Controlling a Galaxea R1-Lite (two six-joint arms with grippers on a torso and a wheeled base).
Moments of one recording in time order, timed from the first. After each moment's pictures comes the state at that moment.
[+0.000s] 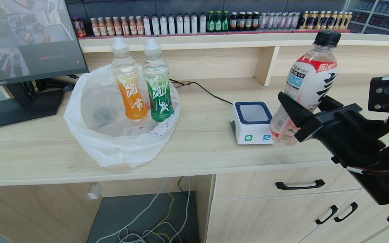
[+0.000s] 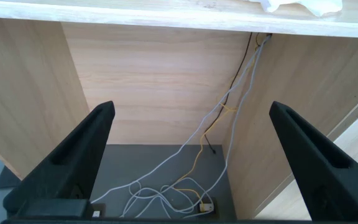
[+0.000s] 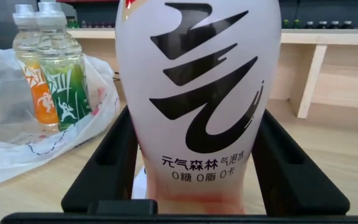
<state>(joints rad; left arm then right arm) 0.00 0.00 0.00 0.00 0.00 0.00 0.49 1.62 -0.47 -1.57 -0.08 -0.11</state>
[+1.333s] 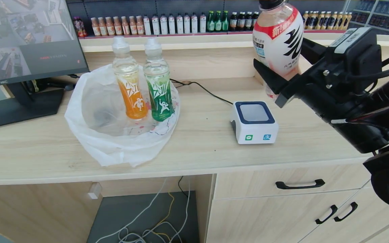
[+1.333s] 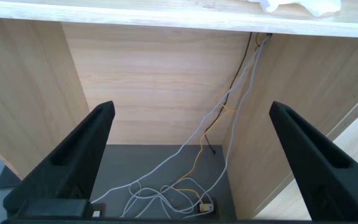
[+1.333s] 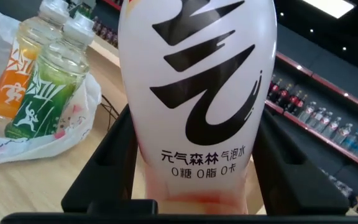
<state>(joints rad) 0.00 0.00 0.00 0.00 0.00 0.00 0.49 1.68 -0.85 -1.38 0.20 -0.67</state>
